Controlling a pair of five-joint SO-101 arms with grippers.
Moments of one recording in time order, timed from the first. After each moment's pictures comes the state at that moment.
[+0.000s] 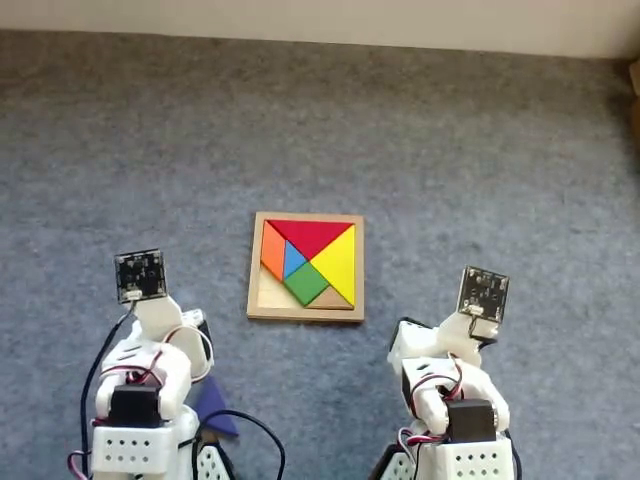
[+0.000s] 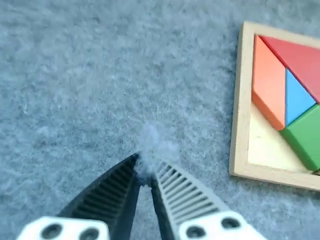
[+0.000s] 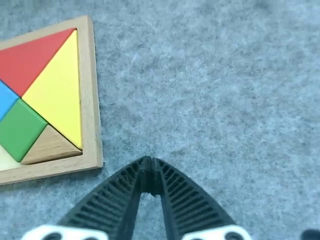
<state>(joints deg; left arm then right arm) -5.3 -101.3 95.6 63.9 16.6 -10.2 -104.3 95.8 64.7 -16.0</state>
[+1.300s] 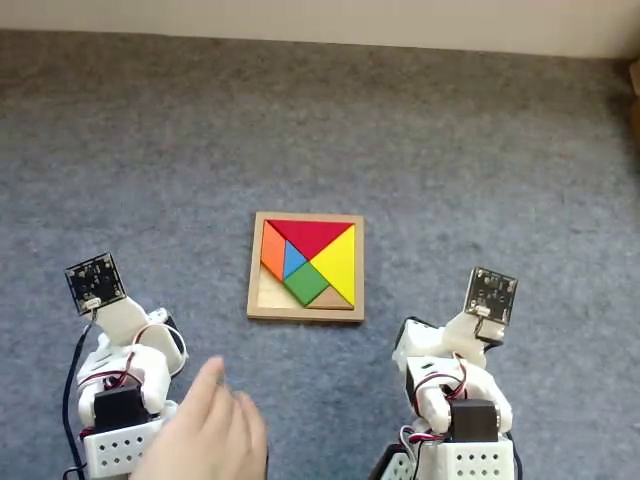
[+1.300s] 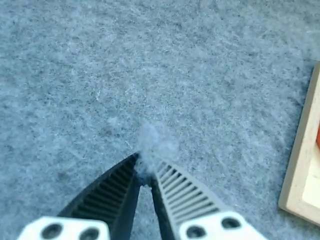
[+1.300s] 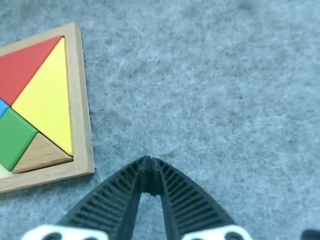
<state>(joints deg) -18.9 -101.3 96.0 63.9 16.6 -7.6 -104.3 95.8 64.7 -16.0</state>
